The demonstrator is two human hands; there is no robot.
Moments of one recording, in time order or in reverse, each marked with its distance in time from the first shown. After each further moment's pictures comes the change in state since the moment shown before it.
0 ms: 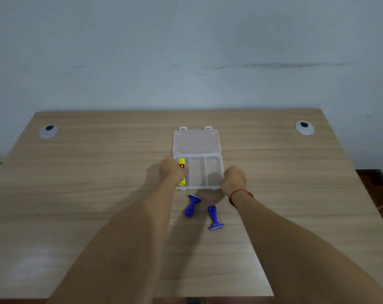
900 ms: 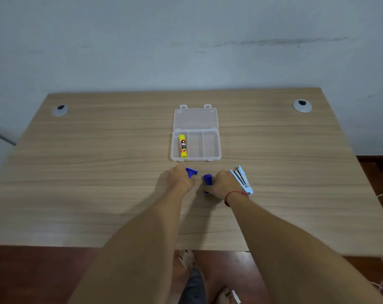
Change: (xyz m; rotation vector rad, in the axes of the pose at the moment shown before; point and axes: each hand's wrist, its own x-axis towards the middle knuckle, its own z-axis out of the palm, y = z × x) left_hand -0.098 -0.048 0.045 0.107 -0.056 0.002; right_hand -0.072 0.059 0.012 -0.288 -0.273 -0.175
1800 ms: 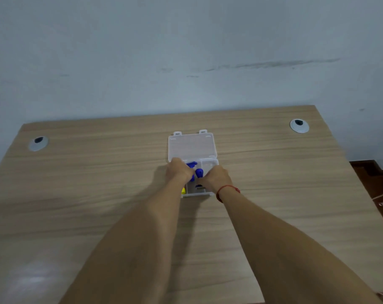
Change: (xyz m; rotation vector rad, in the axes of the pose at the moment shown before) left_hand 0.112 0.076 -0.036 -0.172 -0.067 -0.044; right_hand 0.096 -0.066 -0.041 0.411 0.089 0.121
